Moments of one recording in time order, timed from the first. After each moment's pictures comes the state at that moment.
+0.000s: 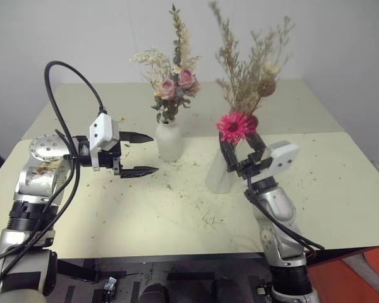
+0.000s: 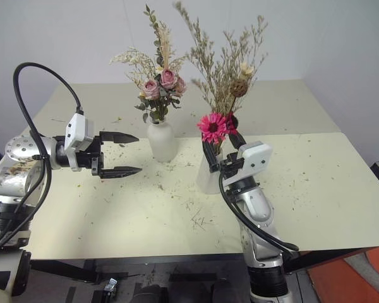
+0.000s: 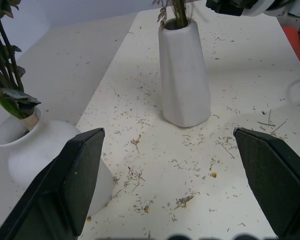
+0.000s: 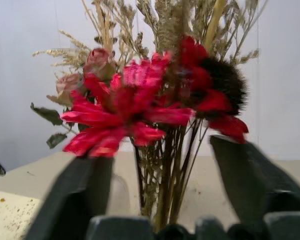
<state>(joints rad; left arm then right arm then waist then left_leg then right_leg) -0.66 0.77 0.03 0.14 -0.39 0.22 -1.34 -0.25 -0.07 0.03 -0.30 0.22 -0.02 0.25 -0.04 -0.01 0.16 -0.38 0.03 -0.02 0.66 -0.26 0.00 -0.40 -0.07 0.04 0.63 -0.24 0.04</state>
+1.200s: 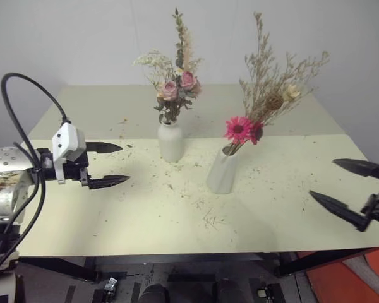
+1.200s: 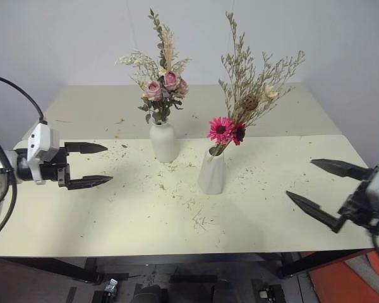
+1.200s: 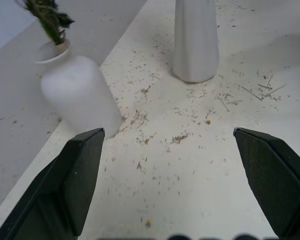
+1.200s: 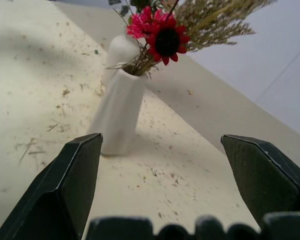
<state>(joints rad) -0.43 0.96 0.21 0.04 -0.44 0.29 -1.33 0.28 -0.95 -0.80 -0.43 0.73 0.21 1.06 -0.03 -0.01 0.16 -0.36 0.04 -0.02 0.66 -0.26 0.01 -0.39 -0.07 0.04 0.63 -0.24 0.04</state>
